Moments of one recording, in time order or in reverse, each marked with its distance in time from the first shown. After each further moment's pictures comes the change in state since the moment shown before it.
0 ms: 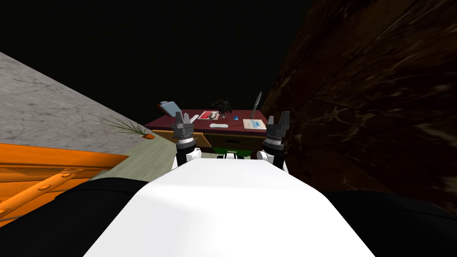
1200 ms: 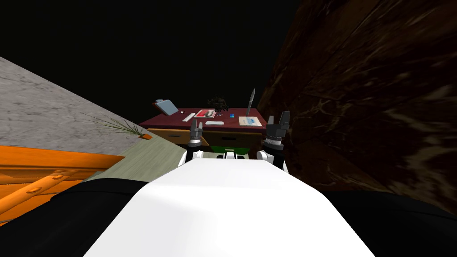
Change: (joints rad) left arm -0.050 0.125 -0.023 0.267 -0.011 -0.013 -0.027; right arm 0.000 0.000 0.000 0.001 0.000 0.000 0.000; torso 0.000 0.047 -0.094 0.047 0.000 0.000
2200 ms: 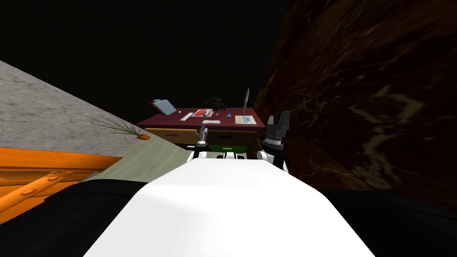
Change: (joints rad) left arm -0.061 -0.023 -0.022 0.258 -0.012 -0.011 -0.027; right arm 0.000 0.000 0.000 0.000 0.000 0.000 0.000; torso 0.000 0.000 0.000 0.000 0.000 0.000
